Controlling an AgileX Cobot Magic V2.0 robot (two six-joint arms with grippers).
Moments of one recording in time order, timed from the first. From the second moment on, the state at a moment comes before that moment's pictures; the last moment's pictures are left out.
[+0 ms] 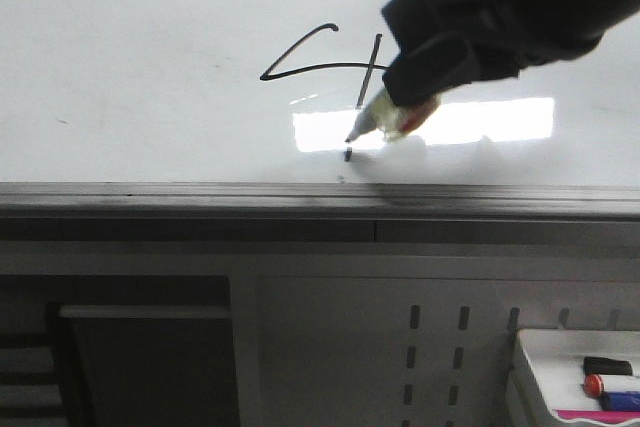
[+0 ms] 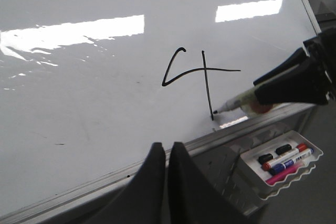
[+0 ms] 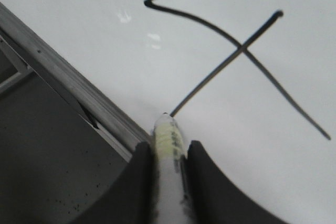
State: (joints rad) left arm -0.44 0.47 -0.32 -1.23 0.28 1.16; right arm 0.58 1.23 -0.77 0.02 0.19 -0.14
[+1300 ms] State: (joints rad) left arm -0.65 1.17 -0.77 -0.96 0.74 1.49; right arm 1.01 1.12 -0.79 -0.16 0.31 -0.22
